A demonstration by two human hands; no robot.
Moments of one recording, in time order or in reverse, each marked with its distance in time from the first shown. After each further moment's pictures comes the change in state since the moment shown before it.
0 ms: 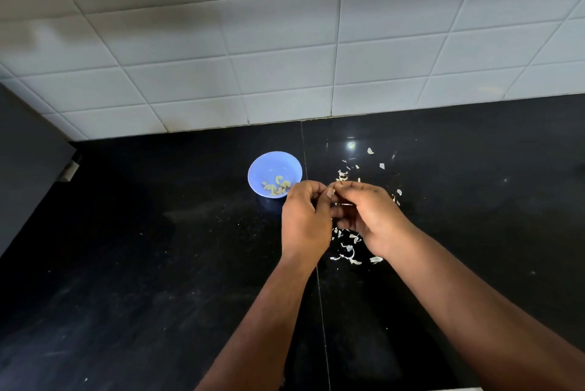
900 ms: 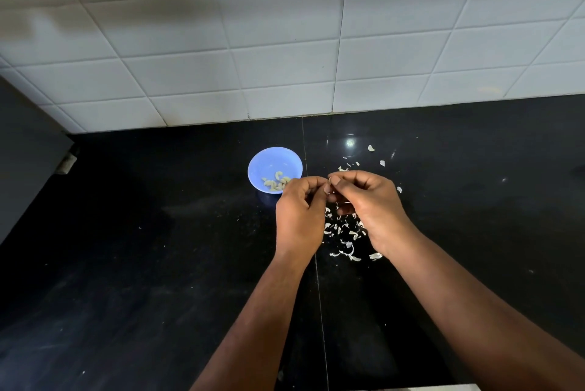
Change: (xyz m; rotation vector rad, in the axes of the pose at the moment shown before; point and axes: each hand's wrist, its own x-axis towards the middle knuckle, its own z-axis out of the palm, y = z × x) left_hand 0.002 -0.007 -0.008 -0.018 0.008 0.013; right_hand -0.008 0.001 0.003 -0.107 0.096 -0.277
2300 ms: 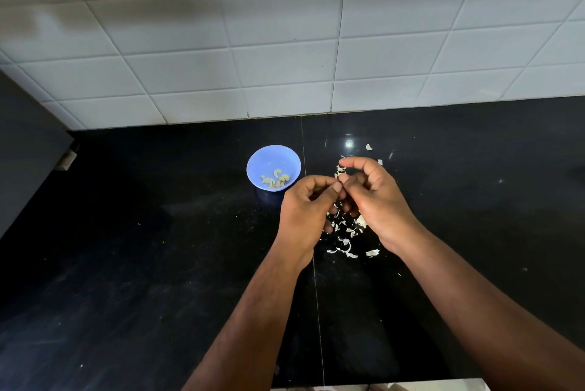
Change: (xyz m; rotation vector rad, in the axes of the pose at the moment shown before) left_hand -0.010 0.019 0.001 -0.259 -0.173 -0.180; right_hand -0.001 0.000 -0.016 -0.157 -0.068 -0.107
